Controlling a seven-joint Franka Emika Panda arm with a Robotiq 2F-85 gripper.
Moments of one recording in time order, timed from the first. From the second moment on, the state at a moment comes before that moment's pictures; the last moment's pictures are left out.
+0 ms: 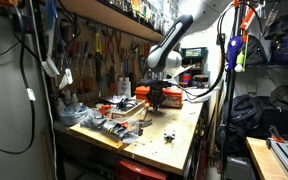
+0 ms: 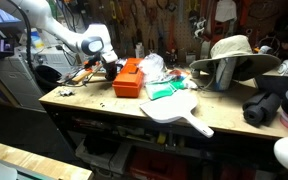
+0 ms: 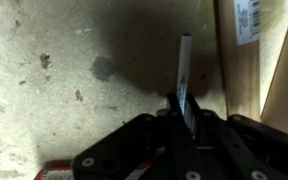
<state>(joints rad) -0.12 0.44 -0.18 -1.95 0.10 2.45 1.10</state>
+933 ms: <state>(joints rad) -0.04 0.37 -0.18 -2.04 0.04 2.39 1.11</state>
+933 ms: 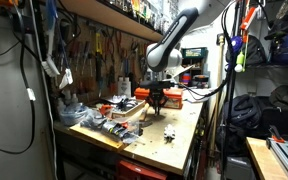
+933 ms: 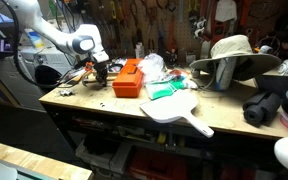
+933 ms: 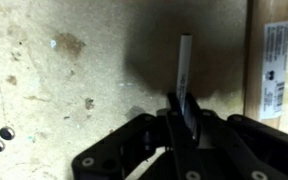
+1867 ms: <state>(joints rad) 0.00 0.16 -0.19 -2.36 -0.27 2.61 1.04</state>
